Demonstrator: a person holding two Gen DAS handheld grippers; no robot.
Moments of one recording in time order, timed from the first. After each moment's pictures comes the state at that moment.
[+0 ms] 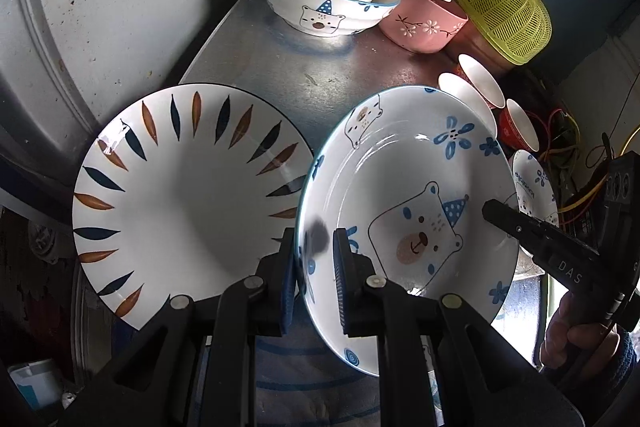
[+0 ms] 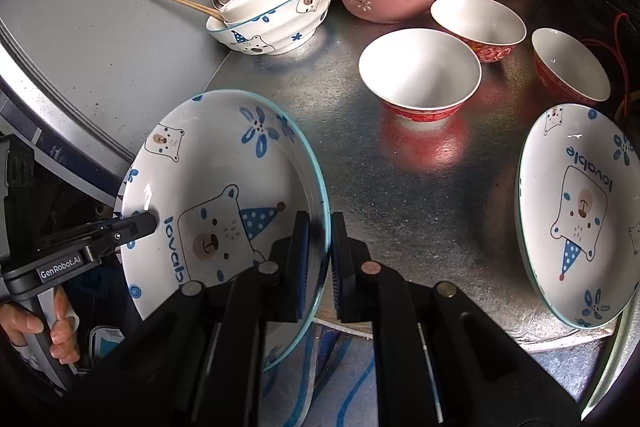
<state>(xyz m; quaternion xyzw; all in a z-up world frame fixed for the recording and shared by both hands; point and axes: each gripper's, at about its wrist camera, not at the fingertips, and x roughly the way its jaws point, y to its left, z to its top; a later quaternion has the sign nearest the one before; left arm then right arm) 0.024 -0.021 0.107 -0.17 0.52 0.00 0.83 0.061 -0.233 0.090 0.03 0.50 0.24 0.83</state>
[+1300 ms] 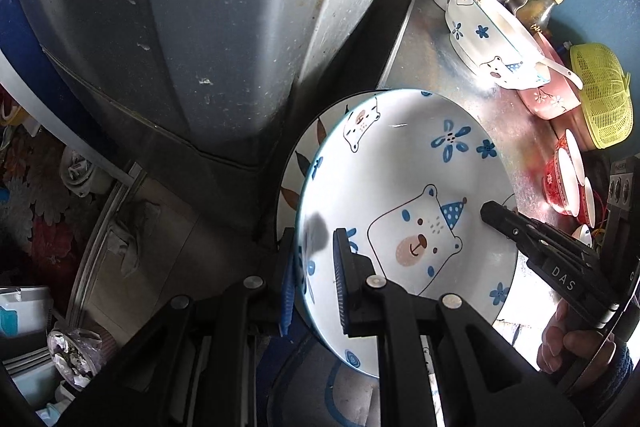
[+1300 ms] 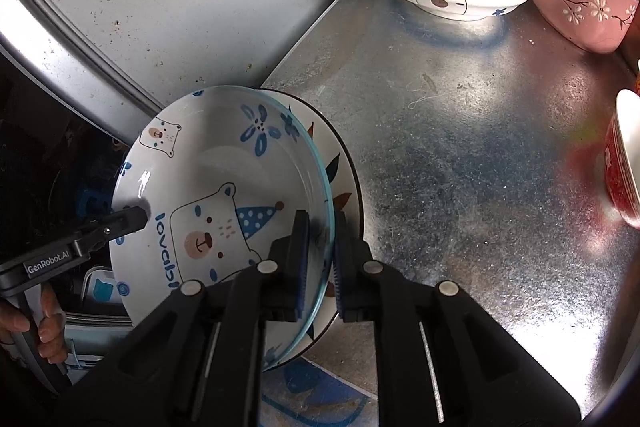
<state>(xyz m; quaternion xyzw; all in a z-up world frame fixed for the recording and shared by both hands) -0.004 0.122 0.073 -0.25 0.54 0.13 0.79 0.096 -0.043 0.042 -0.06 0.54 0.33 0.77</state>
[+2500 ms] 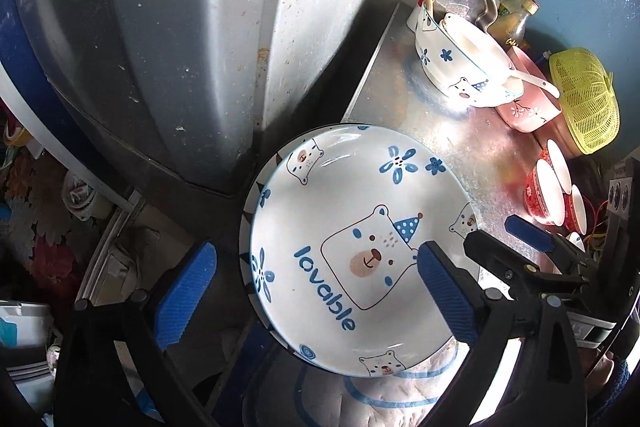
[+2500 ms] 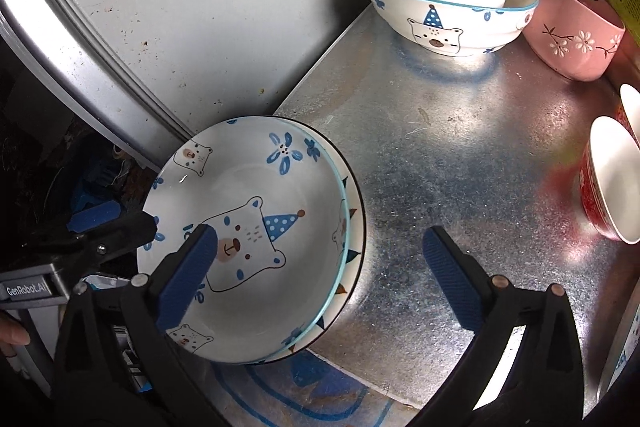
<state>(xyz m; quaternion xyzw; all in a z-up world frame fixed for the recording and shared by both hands) -0.001 0.098 0.105 -0.23 0.50 0.13 0.83 0.088 -0.047 0.059 -0.06 0.51 0.33 0.79</state>
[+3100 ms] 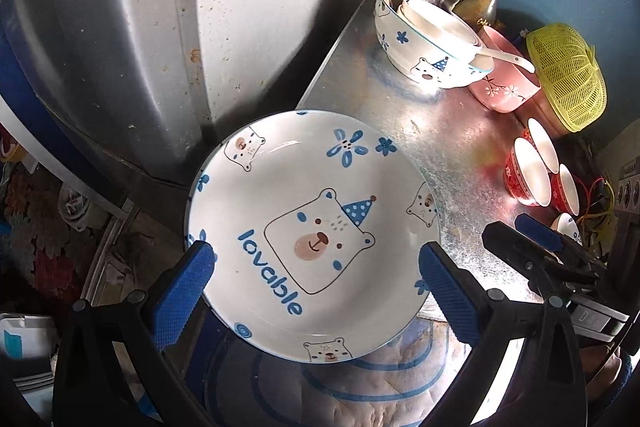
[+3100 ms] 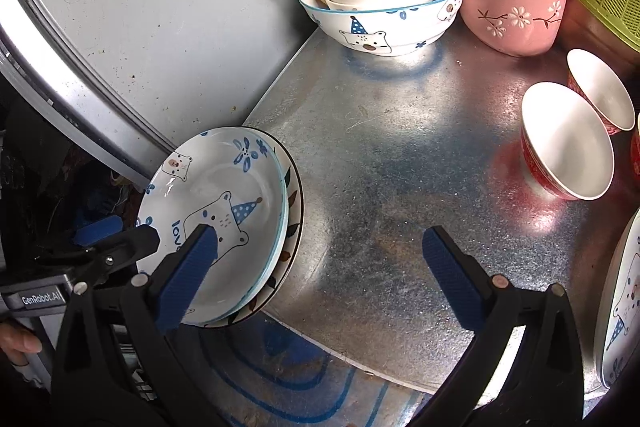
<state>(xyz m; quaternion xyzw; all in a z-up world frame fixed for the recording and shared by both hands) 0.006 0.055 0.115 -0.20 0.50 0.11 0.84 0.082 -0.110 0.089 -0.02 0.51 0.30 0.81</state>
